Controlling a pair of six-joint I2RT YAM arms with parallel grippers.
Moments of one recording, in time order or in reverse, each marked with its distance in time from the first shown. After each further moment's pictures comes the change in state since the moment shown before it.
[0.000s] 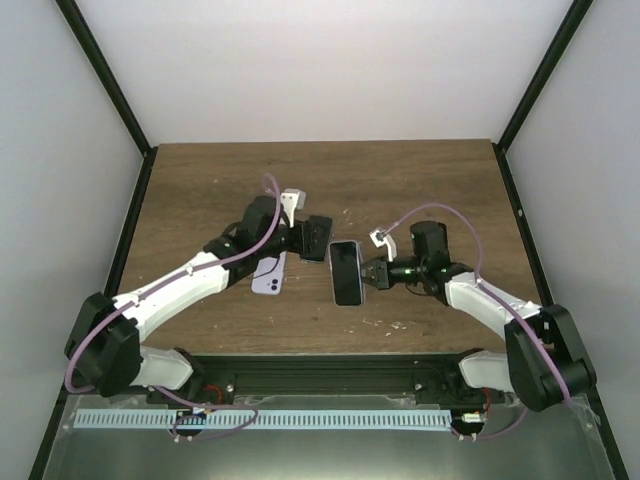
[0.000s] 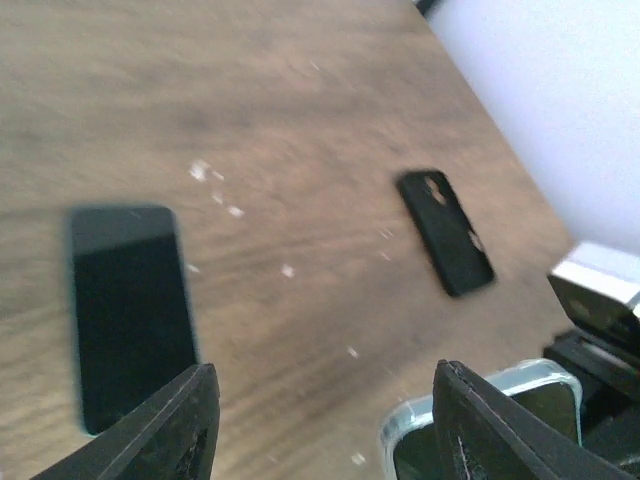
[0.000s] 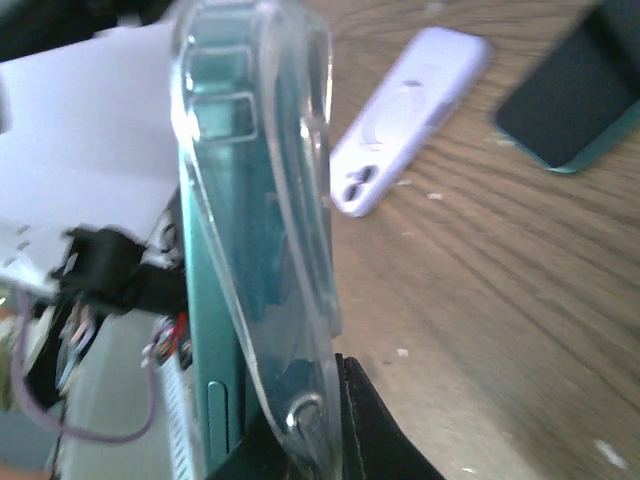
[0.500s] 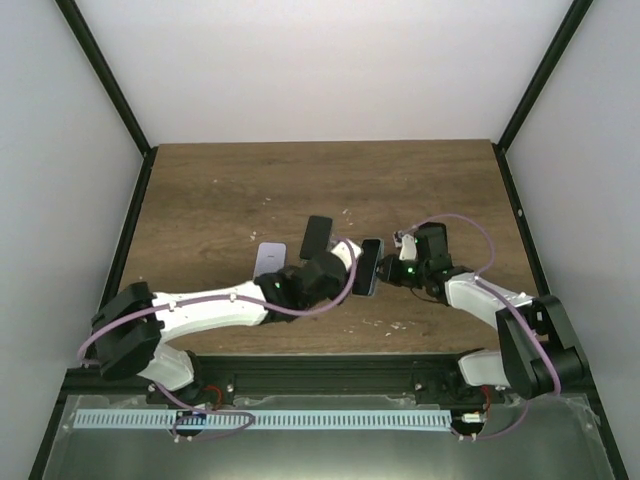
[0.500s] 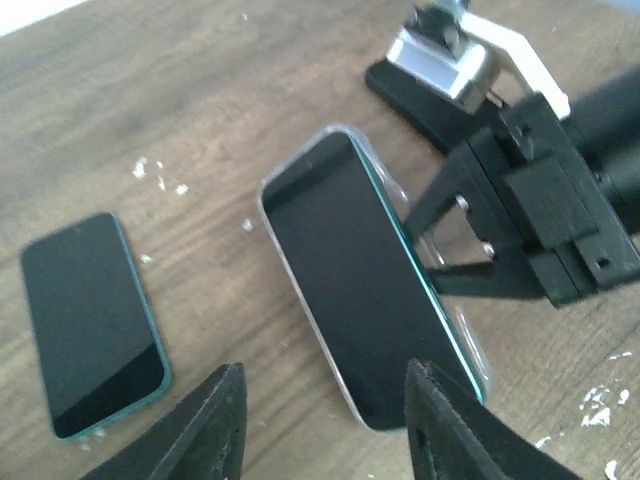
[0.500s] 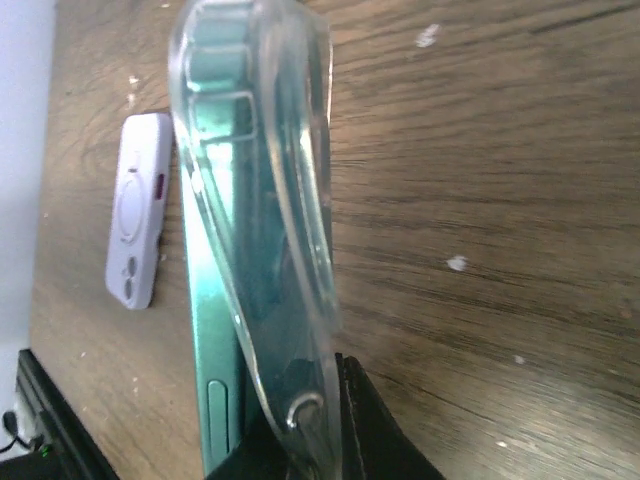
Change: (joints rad) left arm -0.416 0.088 -0.005 0.025 -0.559 0.253; right arm -0.065 0.060 -0.057 -0.005 0.424 0.262
